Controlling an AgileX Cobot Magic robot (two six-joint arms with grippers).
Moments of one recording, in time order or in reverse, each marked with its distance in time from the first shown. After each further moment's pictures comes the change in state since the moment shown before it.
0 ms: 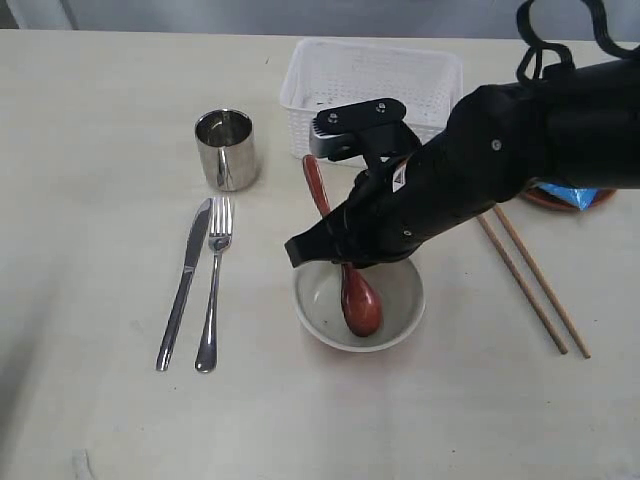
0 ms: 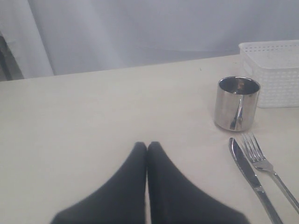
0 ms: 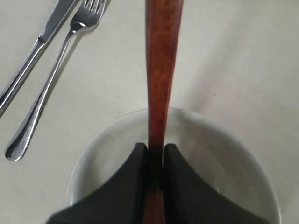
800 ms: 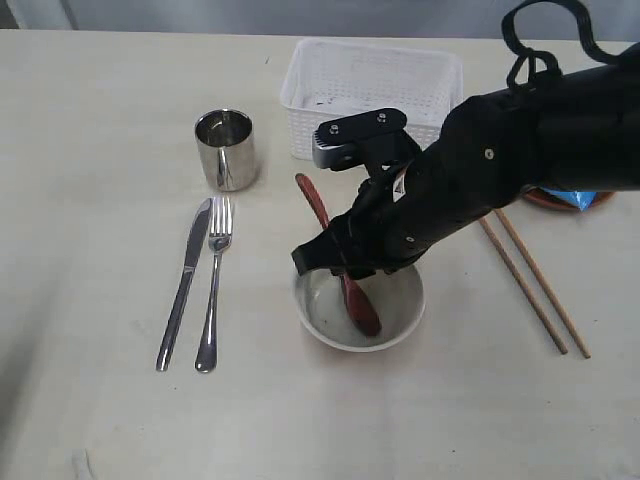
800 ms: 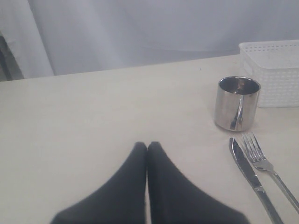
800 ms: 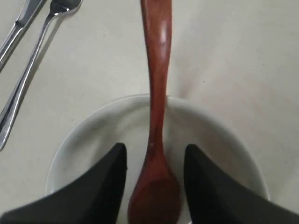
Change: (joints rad) left arm 0.000 0.000 0.000 0.000 0.000 0.000; right arm 0.000 0.018 0.000 -0.075 0.022 0.065
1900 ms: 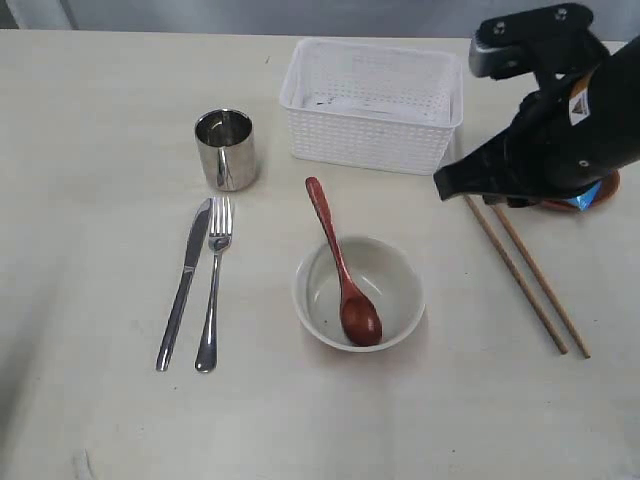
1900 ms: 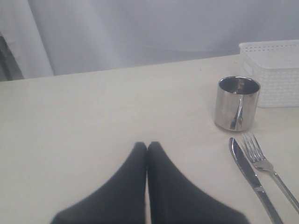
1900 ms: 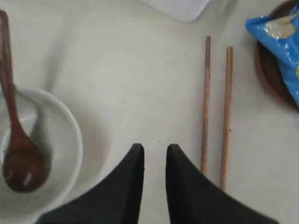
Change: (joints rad) left arm 0.000 0.000 0.000 0.000 0.000 0.000; right arm -0.225 -0.306 0.000 -0.368 0.318 0.202
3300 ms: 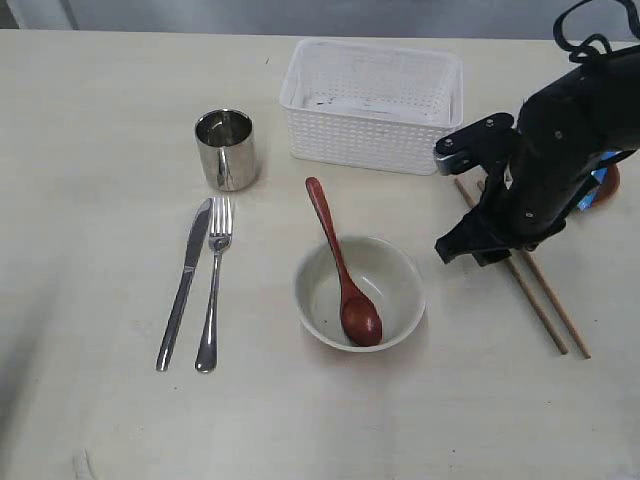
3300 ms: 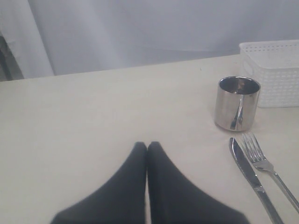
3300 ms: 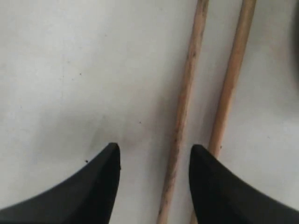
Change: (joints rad) left arm 0.000 0.000 0.000 0.000 0.000 0.000; right arm -0.114 0.437 -0.009 -0.121 -0.158 -0.113
